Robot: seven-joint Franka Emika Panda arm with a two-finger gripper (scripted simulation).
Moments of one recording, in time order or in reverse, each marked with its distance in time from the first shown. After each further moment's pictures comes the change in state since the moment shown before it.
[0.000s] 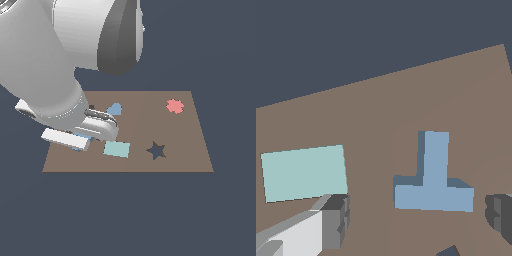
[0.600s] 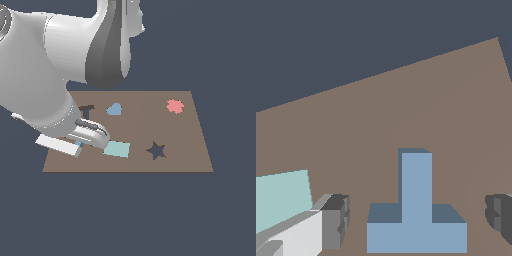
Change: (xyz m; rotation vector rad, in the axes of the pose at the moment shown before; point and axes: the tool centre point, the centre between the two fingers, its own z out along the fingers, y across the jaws) arm 0.012 0.019 0.021 0.001 -0.003 0.045
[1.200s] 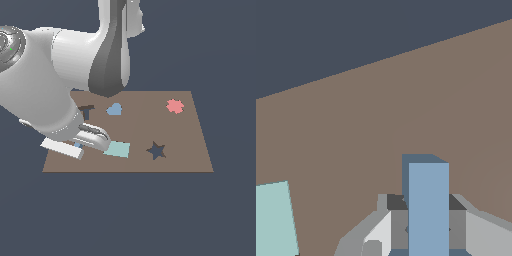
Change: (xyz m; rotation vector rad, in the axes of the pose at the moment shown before) arm 0.001 0.000 0.020 0.001 0.000 0.001
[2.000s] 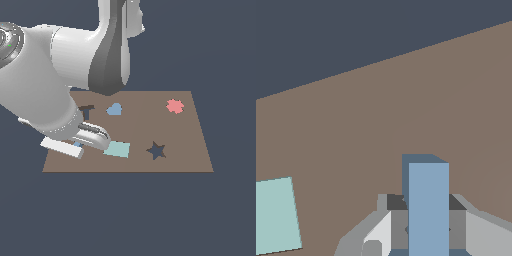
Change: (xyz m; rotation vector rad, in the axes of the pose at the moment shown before) arm -0.001 0.000 -0.003 0.000 0.000 -0.005
